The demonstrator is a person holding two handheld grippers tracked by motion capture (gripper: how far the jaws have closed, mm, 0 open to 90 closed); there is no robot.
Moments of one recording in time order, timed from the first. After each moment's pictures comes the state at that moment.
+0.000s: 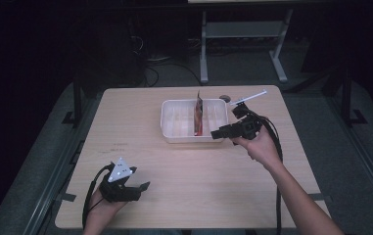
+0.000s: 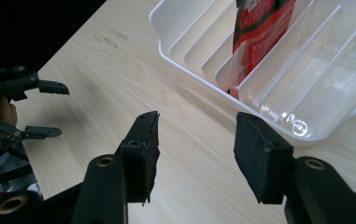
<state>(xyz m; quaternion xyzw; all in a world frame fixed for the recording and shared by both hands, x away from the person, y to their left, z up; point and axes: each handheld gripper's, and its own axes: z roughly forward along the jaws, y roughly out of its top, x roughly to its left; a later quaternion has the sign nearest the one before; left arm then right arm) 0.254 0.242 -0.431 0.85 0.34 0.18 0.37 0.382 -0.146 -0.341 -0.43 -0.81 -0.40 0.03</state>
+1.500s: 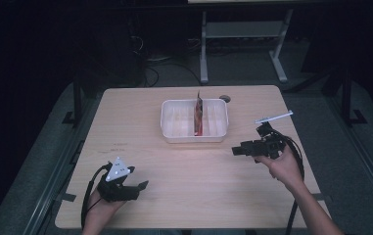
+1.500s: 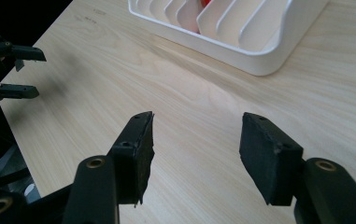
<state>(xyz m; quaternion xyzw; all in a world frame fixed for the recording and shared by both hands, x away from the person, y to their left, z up) 0.254 0.247 -0.430 0.84 0.35 0.18 0.37 0.346 -0.207 -0.379 -0.46 -0.79 -0.40 0.03</state>
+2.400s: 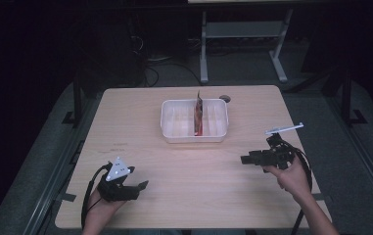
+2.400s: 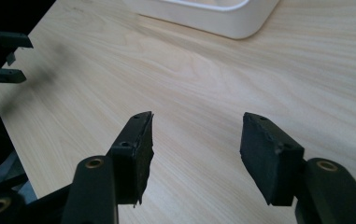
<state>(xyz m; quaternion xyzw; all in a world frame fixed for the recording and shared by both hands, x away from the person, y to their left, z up) 0.255 0.248 -0.431 0.84 0.35 0.18 0.37 0.329 -0.234 -0.407 -0.48 -0.78 -0.40 0.04</state>
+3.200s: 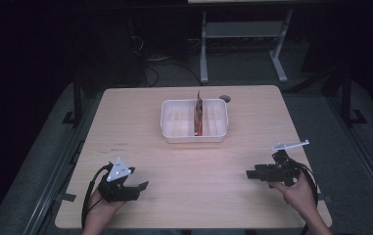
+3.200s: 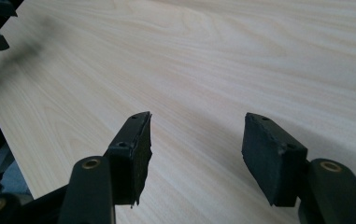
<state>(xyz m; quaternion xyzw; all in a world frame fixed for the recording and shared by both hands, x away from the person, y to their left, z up) 0.255 0.246 -0.433 0.85 0.35 0.18 0.36 0.297 -0.248 -0.437 -0.48 -0.78 -0.40 0.03</state>
